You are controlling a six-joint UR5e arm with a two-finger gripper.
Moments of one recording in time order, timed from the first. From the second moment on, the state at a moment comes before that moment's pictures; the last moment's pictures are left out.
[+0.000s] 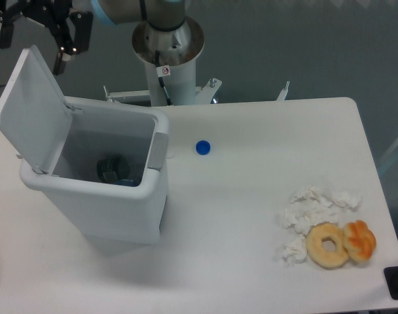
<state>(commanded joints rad) 2.18 -1.40 -1.56 -1.23 1.14 0.39</state>
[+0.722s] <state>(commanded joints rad) 2.19 -1.44 -1.55 -1.23 1.20 0.40</state>
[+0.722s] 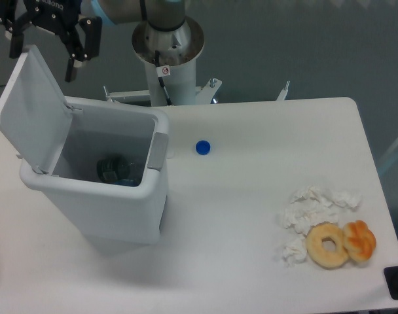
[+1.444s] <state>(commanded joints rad) 2.33 -1.44 -1.55 -1.22 1.21 0.40</state>
